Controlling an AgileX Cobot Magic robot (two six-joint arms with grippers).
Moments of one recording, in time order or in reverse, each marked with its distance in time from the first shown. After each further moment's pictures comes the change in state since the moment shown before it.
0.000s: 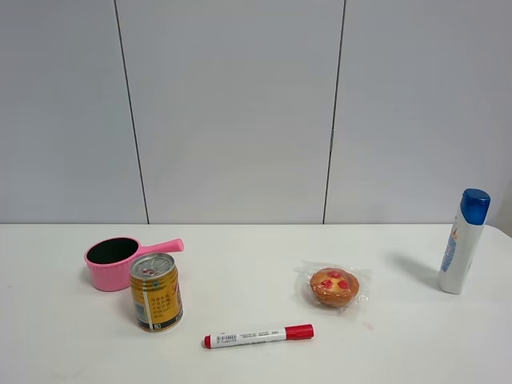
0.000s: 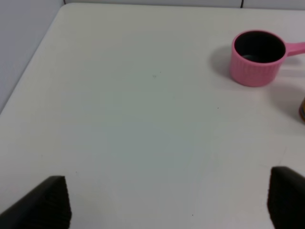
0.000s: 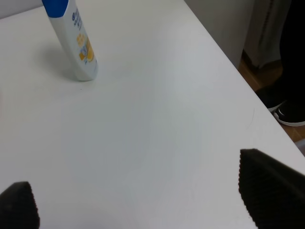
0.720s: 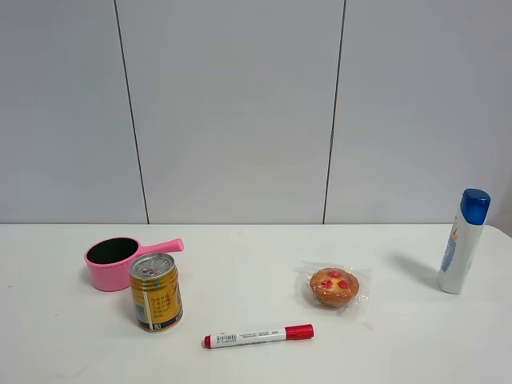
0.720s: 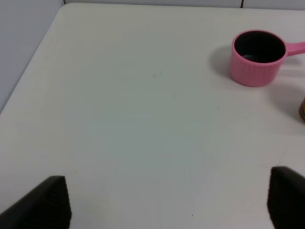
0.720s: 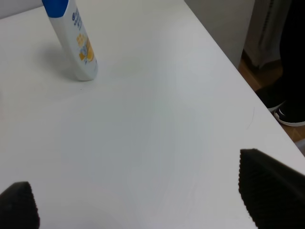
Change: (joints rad) left arm 0.000 0.000 0.000 0.000 0.000 0.000; right arm 0.000 0.000 0.000 0.000 0.000 0.000
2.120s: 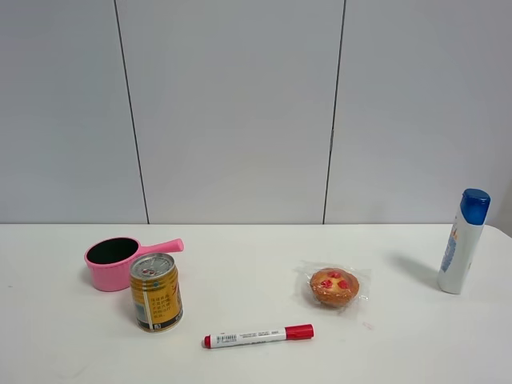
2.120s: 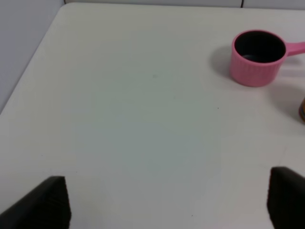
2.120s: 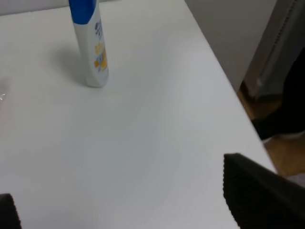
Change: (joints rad) left arm 0.000 0.000 0.000 0.000 0.000 0.000; right arm 0.000 0.067 -0.082 0.086 -0.003 -0.230
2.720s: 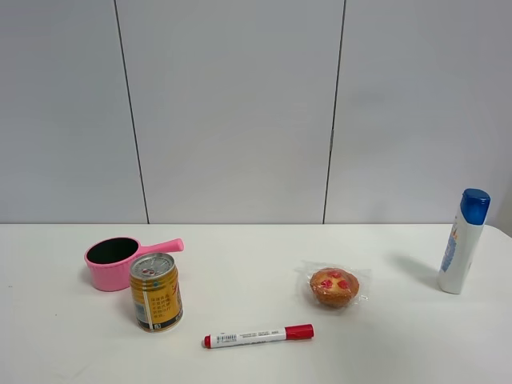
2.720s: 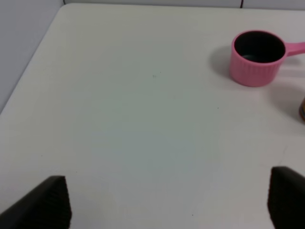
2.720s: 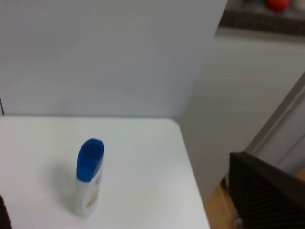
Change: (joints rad) left arm 0.000 0.000 0.000 0.000 0.000 0.000; right arm 0.063 0.669 -0.443 -0.068 -0.302 -0.106
